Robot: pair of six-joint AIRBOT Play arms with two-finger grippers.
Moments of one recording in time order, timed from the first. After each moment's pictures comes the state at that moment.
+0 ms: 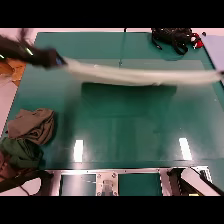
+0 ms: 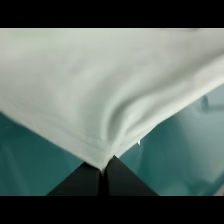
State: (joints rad) left arm 0.02 -1.29 1.68 0.83 -1.36 -1.30; right arm -0.77 -1.01 1.21 -0.61 1.19 1.17
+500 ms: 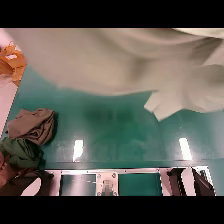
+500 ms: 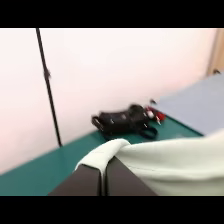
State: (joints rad) left arm 0.02 -0.94 2.14 0.88 -1.22 -1.28; right arm -0.83 -0.64 1.68 -0.56 0.94 1.24
